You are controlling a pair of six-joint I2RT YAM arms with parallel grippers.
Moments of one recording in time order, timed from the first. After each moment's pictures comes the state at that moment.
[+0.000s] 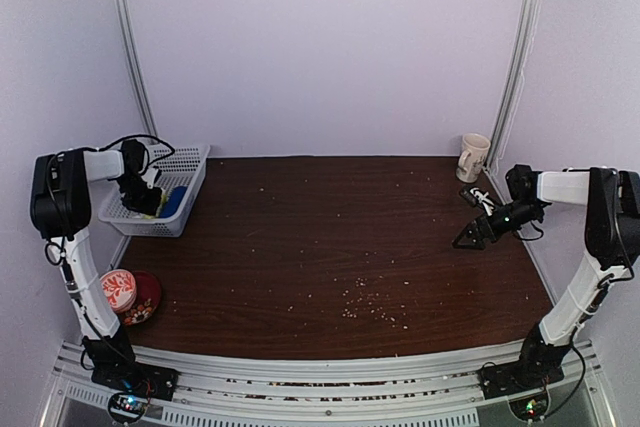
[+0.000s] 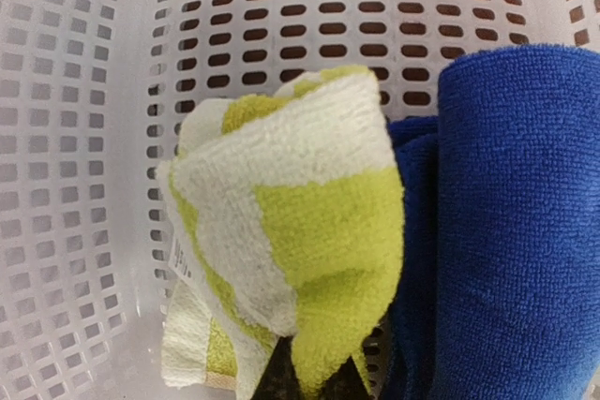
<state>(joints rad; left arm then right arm) 0.16 2.02 1.47 -0.61 -0.04 0.20 -0.12 1.68 1.06 -0.72 -0.72 -0.66</state>
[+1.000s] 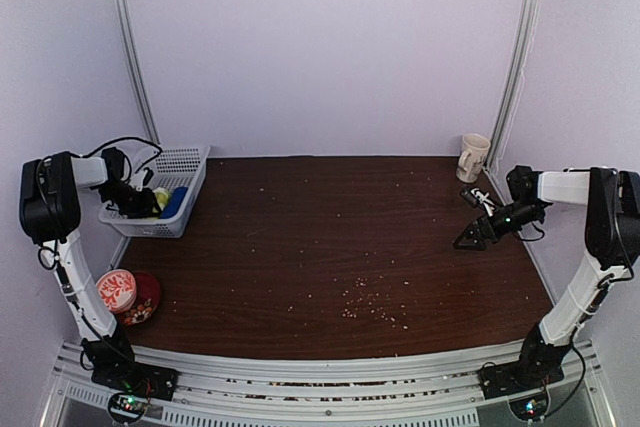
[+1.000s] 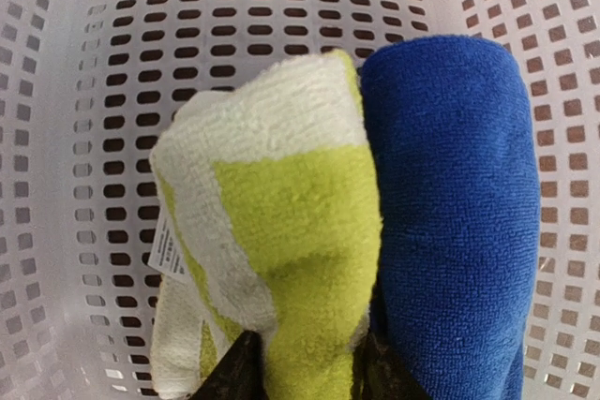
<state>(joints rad) 0.28 1.98 1.39 -0.58 0.34 0.22 -0.13 1.68 1.06 -0.75 -0.75 -0.68</state>
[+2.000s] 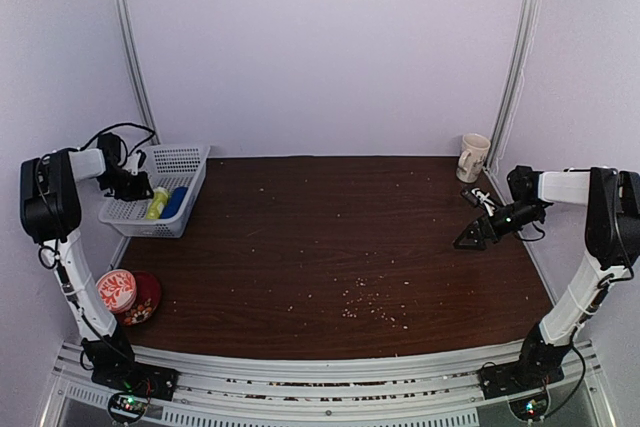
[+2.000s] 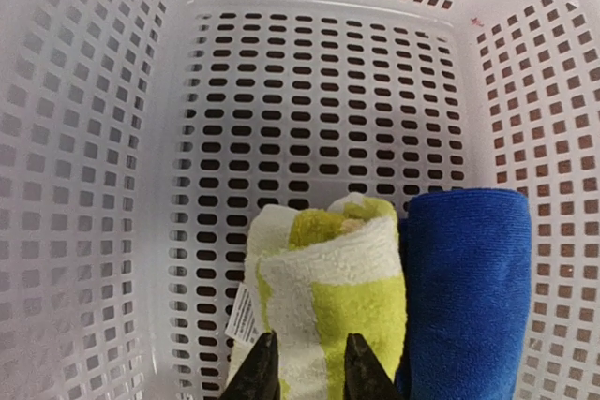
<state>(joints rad) 0.28 1.98 1.50 -0.52 0.27 0.15 -0.13 1.68 1.06 -0.75 -0.75 -0.68</state>
